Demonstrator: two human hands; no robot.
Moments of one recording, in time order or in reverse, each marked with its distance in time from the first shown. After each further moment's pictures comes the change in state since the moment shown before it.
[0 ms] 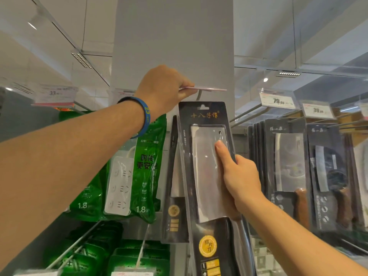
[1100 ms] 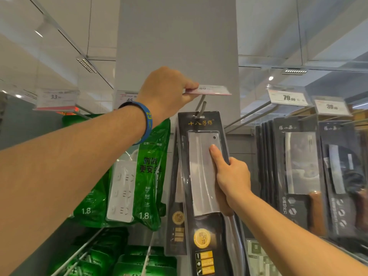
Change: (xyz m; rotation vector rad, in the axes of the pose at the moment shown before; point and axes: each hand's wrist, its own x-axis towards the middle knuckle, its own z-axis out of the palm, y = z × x) left_hand -0.003 0.002 0.004 0.030 -0.007 0.004; right_hand 0.033 0.030 0.045 -0.006 -0.021 0.039
